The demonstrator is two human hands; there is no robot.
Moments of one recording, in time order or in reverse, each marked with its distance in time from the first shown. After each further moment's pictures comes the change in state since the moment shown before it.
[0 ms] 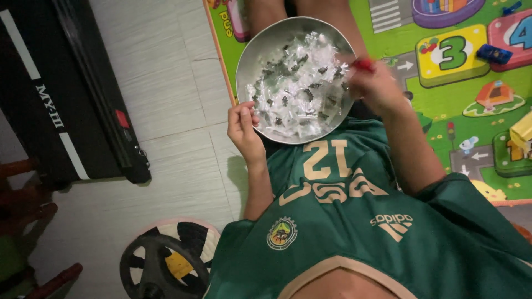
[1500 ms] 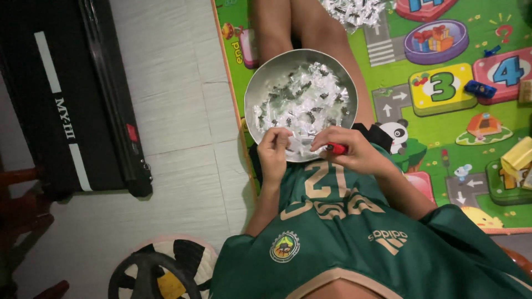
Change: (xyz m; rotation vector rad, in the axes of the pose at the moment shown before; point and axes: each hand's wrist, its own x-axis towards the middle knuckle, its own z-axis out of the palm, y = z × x) left_hand -0.026 0.010 0.014 -0.009 -0.308 -0.022; right_hand -0.080 -0.047 0.096 -0.544 -0.415 -0.476
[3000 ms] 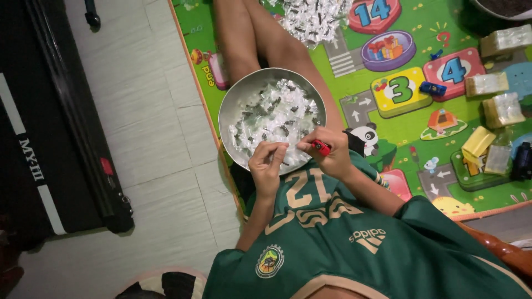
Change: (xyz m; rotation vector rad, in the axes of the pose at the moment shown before) left_hand -0.001 0.014 0.032 -0.154 -0.061 0.106; right_hand 0.008 -0.005 0.014 -0.156 0.535 -0.118
